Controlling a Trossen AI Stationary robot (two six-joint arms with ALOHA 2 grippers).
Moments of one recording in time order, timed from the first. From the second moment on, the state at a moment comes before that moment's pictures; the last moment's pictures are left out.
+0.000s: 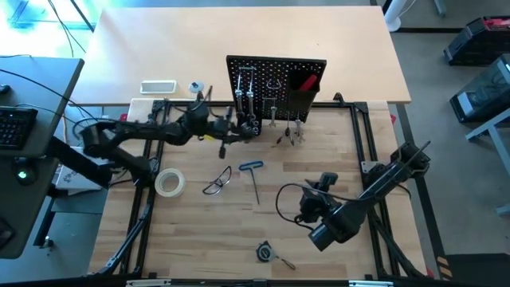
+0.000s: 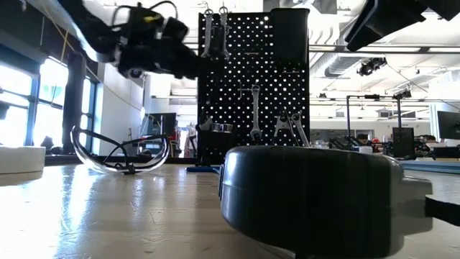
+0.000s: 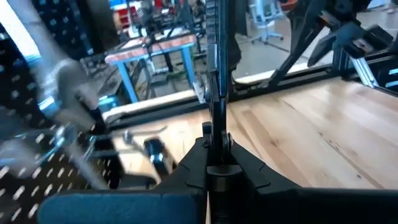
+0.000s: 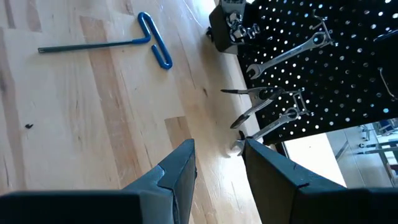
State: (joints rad) left arm 0.45 1.48 0.67 0.67 0.55 0.31; right arm 0.69 1.74 1.37 -1.42 0.97 0.92
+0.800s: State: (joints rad) left arm 0.49 1.72 0.89 0.65 0.44 0.26; right arm 0.70 1.74 1.29 -1.39 0.99 0.95
